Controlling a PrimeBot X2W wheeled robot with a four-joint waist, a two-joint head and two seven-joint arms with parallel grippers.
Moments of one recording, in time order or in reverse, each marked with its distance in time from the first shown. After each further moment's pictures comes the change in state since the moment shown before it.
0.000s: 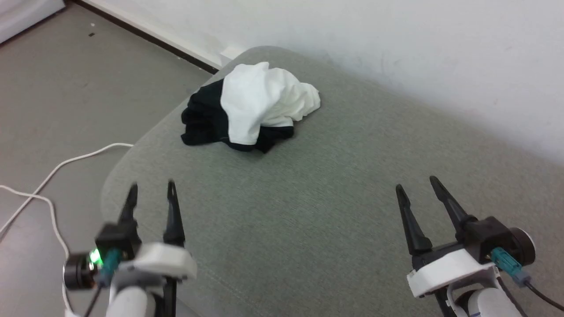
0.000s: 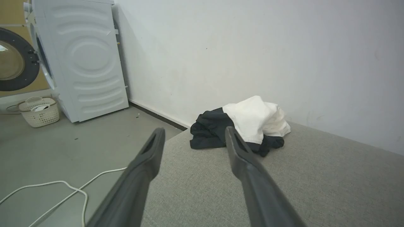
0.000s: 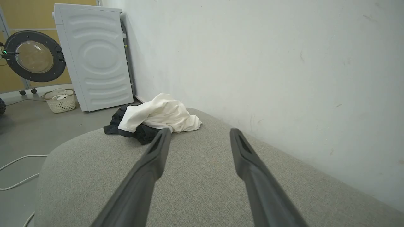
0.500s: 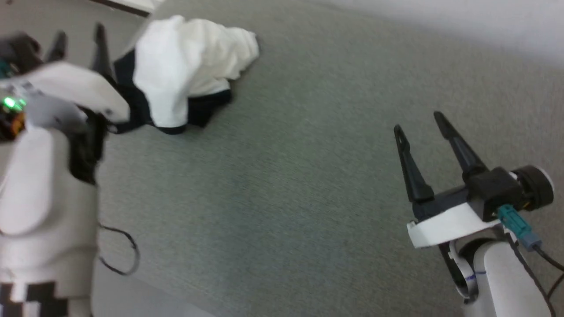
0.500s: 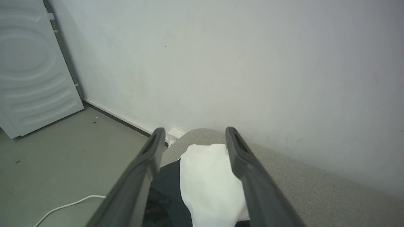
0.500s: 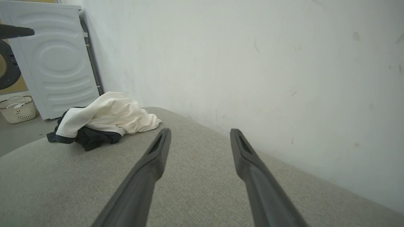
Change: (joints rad) left arm -0.636 0.109 0.113 0.252 -0.189 -0.100 0.318; right arm -0.151 0.000 0.021 -0.129 -0.100 0.000 0.070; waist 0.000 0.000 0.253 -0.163
